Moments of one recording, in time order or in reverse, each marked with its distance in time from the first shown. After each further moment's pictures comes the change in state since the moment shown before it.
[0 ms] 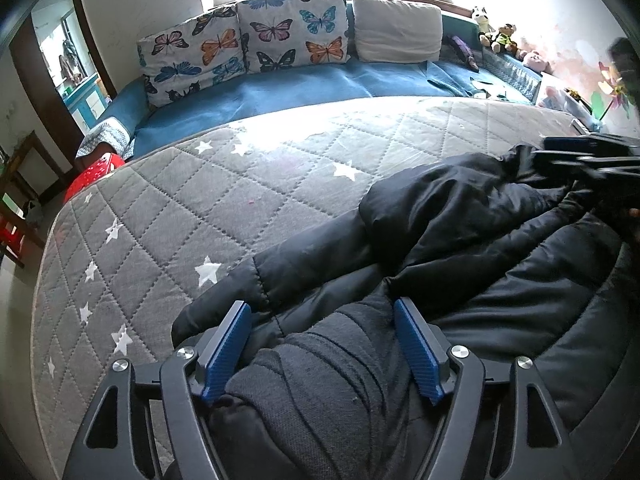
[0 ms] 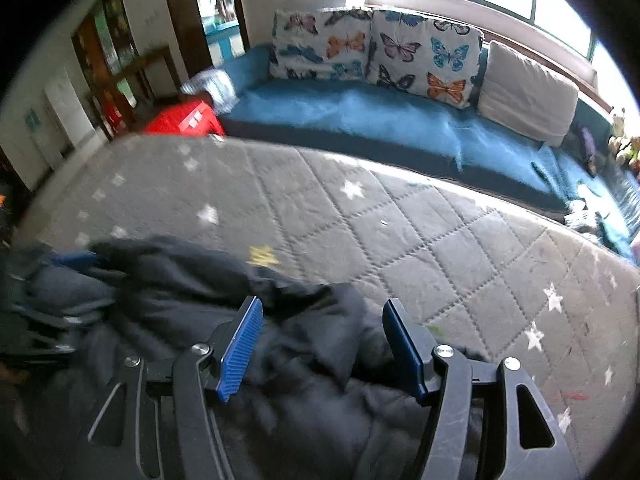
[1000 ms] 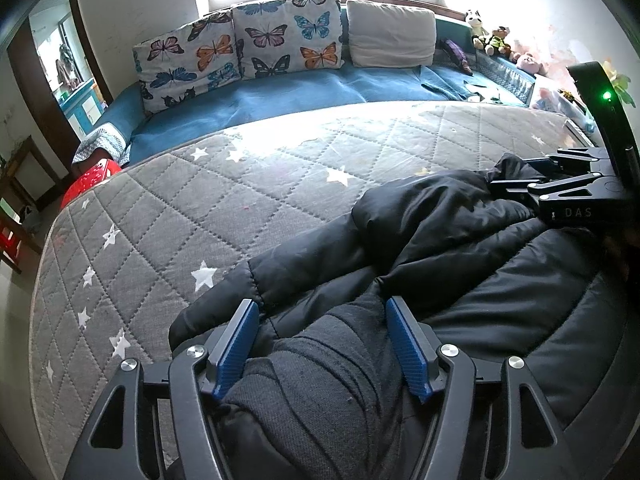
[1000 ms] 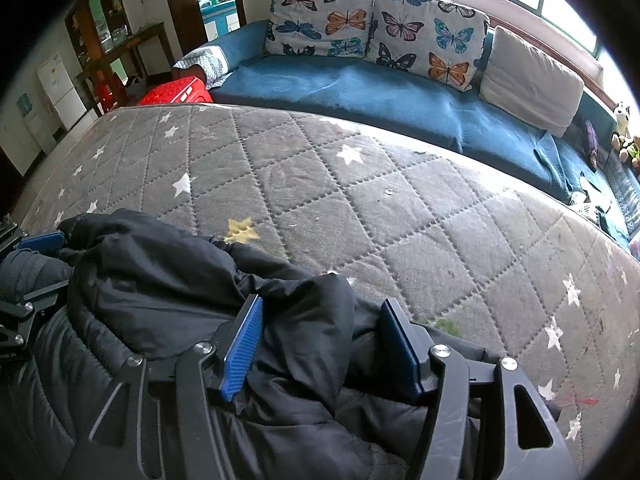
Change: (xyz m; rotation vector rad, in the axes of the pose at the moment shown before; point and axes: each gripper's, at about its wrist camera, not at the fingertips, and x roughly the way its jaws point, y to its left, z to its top) left arm -0.003 0.002 0.003 0.012 -0.023 -0.023; right arm 0.051 -0.007 0.000 -0.004 0.105 -0.039
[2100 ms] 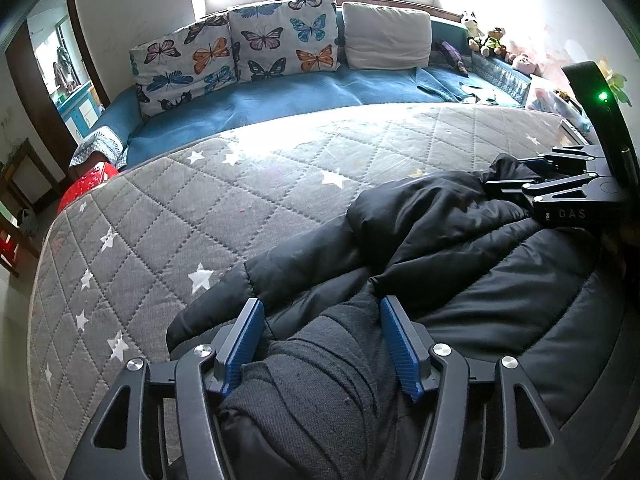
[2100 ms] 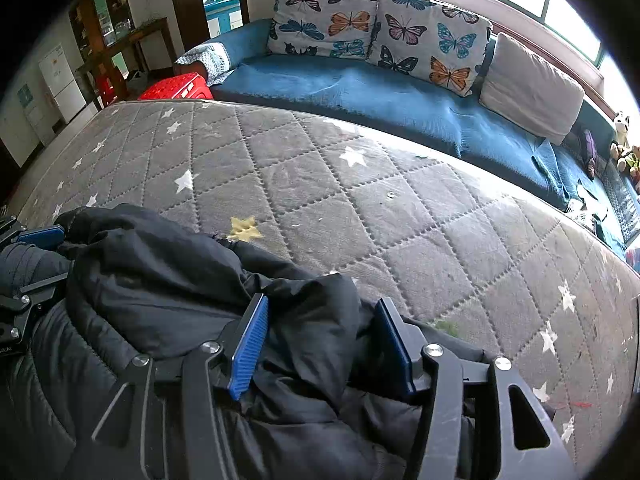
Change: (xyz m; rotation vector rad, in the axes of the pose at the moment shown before) left arm 0.000 -0.003 0.005 0.015 -0.009 -0.011; right arm -0.002 0.007 0.001 -0.031 0.002 -0.020
